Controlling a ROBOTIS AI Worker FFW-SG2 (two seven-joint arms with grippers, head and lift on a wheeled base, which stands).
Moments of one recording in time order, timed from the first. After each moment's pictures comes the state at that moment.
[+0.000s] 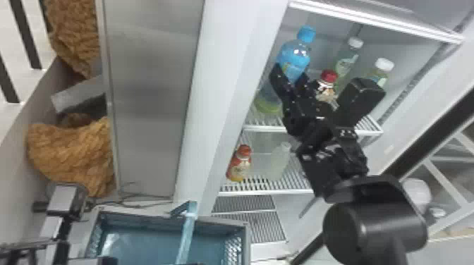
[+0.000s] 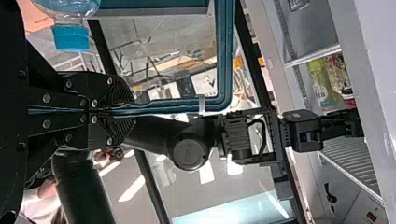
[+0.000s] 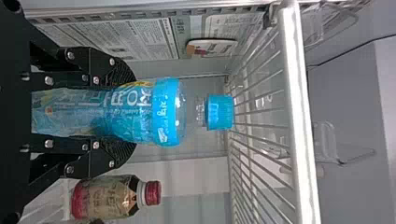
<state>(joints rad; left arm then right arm) 0.08 0.11 -0.04 -1.98 0.74 1.57 -1.05 0.13 -0.15 -0.12 -2.21 -0.25 0.38 -0.01</state>
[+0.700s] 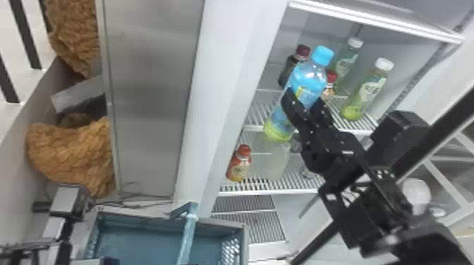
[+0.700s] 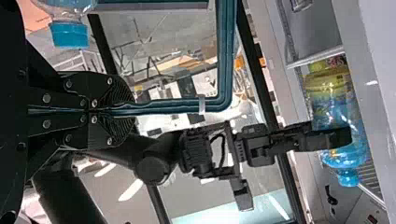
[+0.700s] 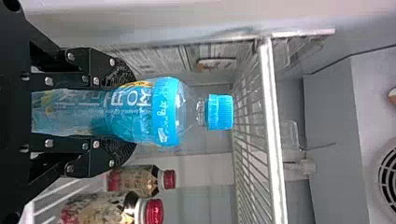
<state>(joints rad) 0.08 0.11 -0.05 -1.97 0.74 1.57 -1.04 0.42 -0.16 -0.18 -2.49 -0.32 0.43 -0.01</state>
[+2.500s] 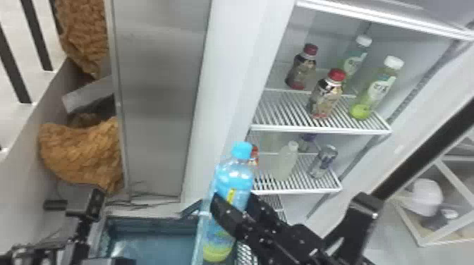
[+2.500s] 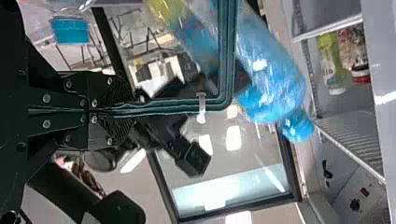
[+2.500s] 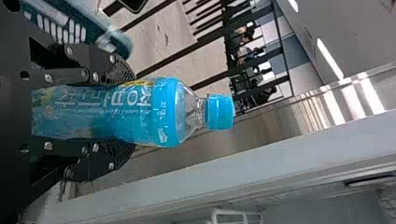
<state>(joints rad) 0.09 0.12 -0.06 -1.95 0.88 1.57 -1.04 0.81 -0.18 -0.06 -2.62 -0.46 0.57 0.24</state>
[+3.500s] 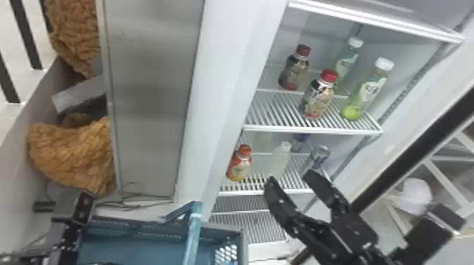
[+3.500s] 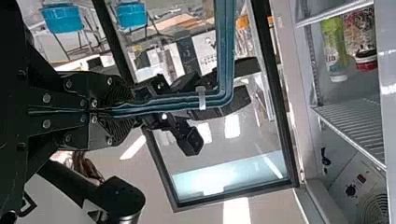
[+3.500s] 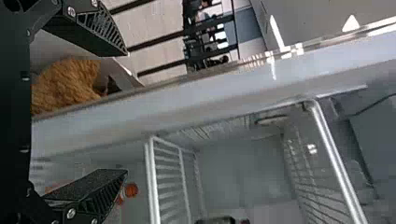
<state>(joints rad) 0.10 0.12 -0.04 -1.96 0.92 1.57 -1.04 0.92 -0.09 -0.26 -2.59 -0.44 0.23 0.31</state>
